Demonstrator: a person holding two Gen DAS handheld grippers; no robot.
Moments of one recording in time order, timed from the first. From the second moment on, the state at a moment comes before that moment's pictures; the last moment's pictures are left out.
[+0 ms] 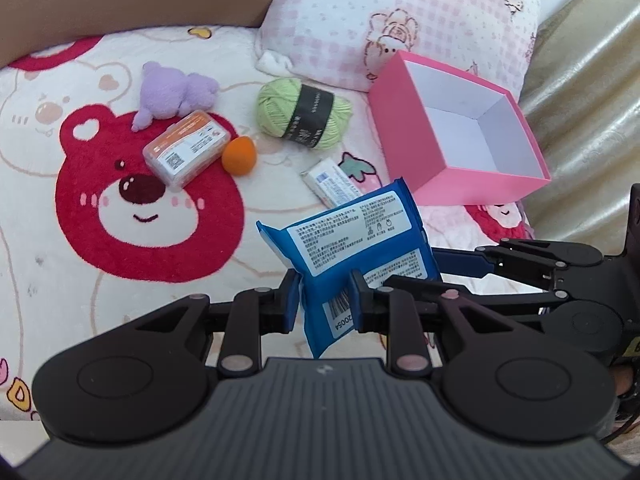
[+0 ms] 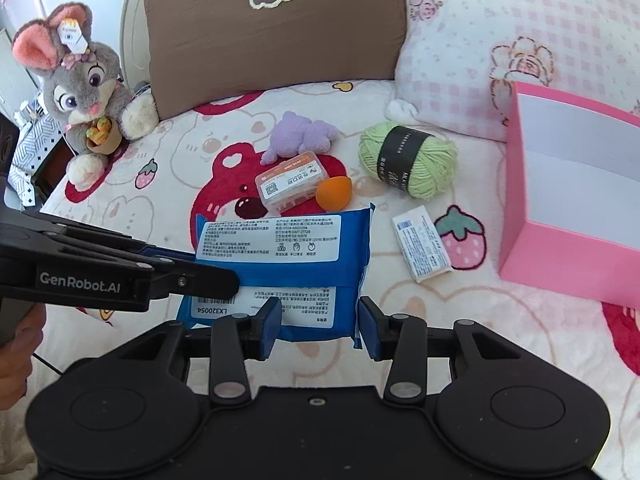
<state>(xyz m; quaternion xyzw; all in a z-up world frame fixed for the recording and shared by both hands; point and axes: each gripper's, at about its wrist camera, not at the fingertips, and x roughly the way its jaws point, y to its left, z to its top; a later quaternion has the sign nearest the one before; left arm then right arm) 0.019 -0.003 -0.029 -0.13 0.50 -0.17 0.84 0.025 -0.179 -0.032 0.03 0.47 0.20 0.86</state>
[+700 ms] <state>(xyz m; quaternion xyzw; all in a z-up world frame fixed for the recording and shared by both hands) 0.028 -0.099 0.015 -0.08 0.50 -0.20 0.84 0.003 -0.250 0.011 0.00 0.45 0.16 0.88</state>
